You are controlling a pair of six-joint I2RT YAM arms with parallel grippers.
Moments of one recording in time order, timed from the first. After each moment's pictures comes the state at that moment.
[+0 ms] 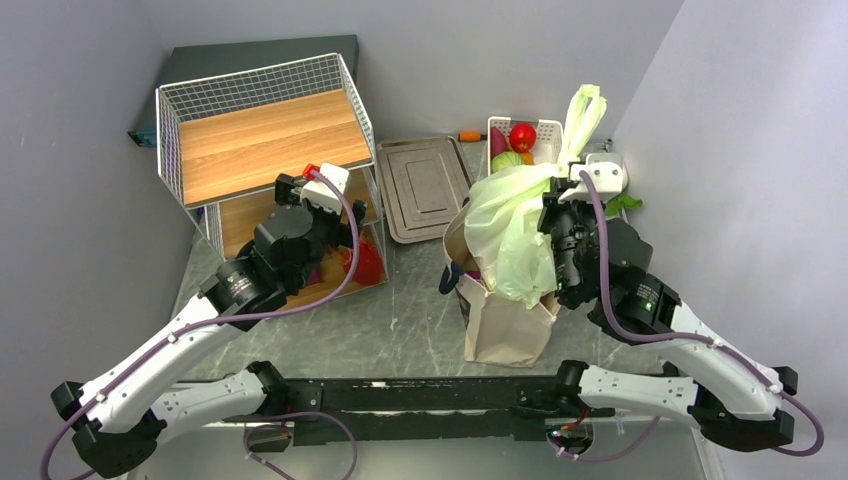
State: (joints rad) left arm -0.82 0.92 1.10 -0.36 -0.62 0.09; right arm 1.07 0.86 1.25 -0.19 1.11 -0.22
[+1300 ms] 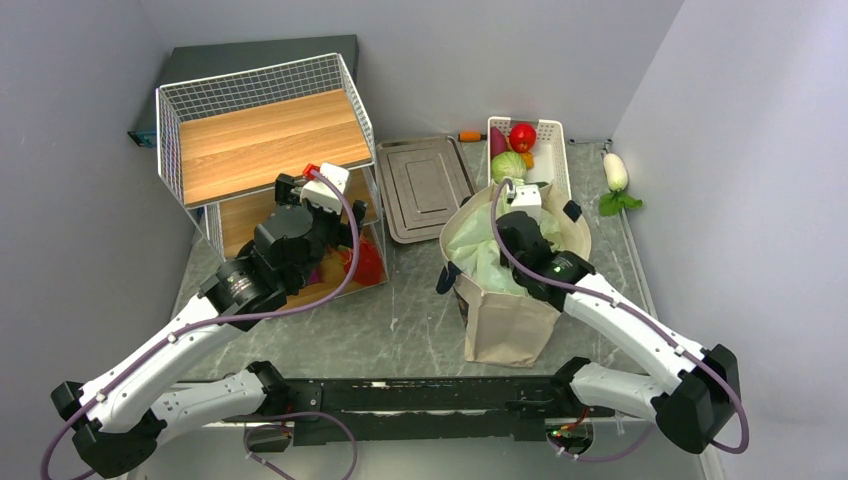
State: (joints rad) left arm -0.82 0.92 1.10 -0.36 -0.62 0.09; right arm 0.65 1.08 0.85 -0.45 0.60 0.32
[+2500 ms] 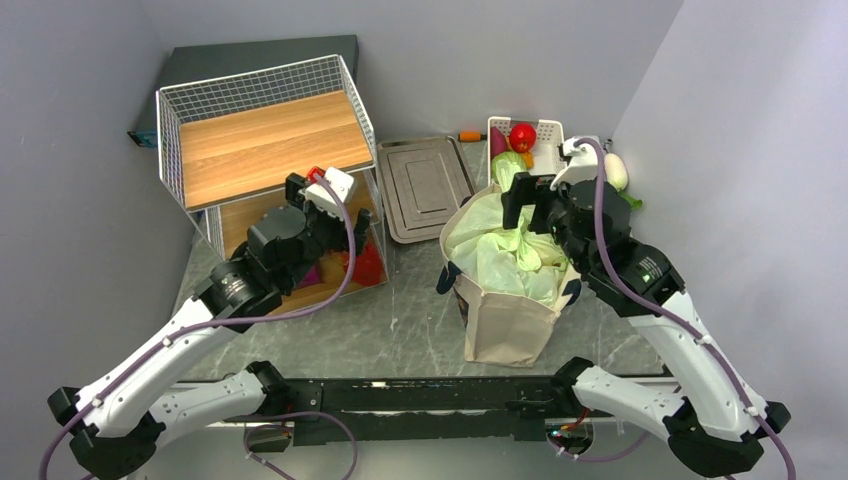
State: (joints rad) left arm -0.81 0.91 1.10 -0.36 -0.48 0.09; right arm 0.65 0.94 1.32 -0.67 0.45 0.24
